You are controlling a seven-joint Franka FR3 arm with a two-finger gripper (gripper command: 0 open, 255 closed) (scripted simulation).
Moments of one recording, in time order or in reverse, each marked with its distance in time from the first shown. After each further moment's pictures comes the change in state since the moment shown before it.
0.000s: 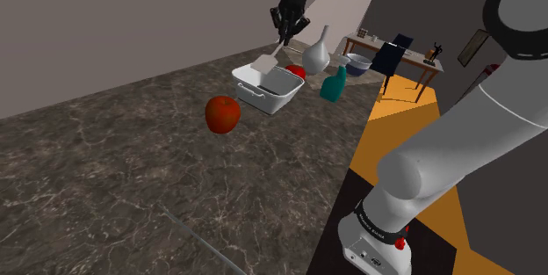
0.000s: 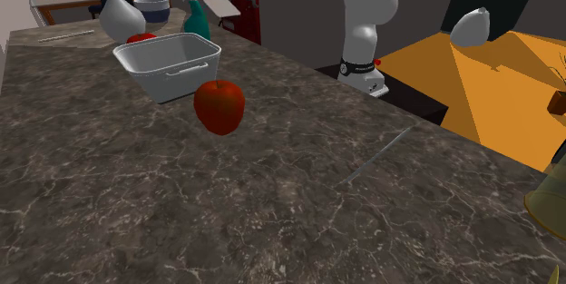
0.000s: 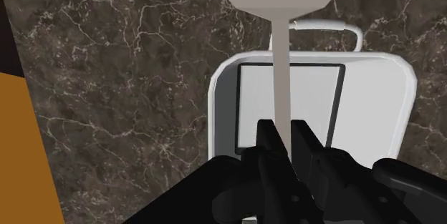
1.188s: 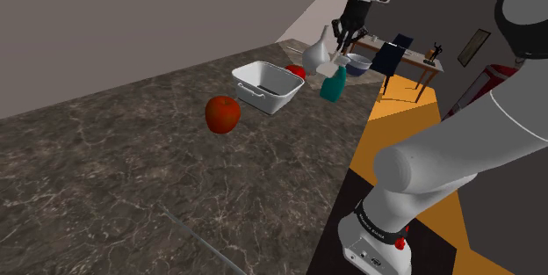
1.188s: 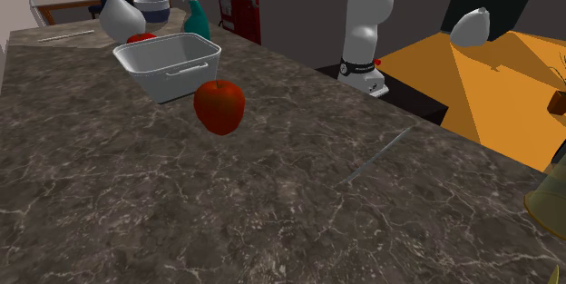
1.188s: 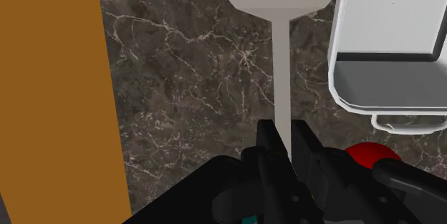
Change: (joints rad) arm -0.169 -0.112 -0.283 -0.127 -0.032 0.035 -0.443
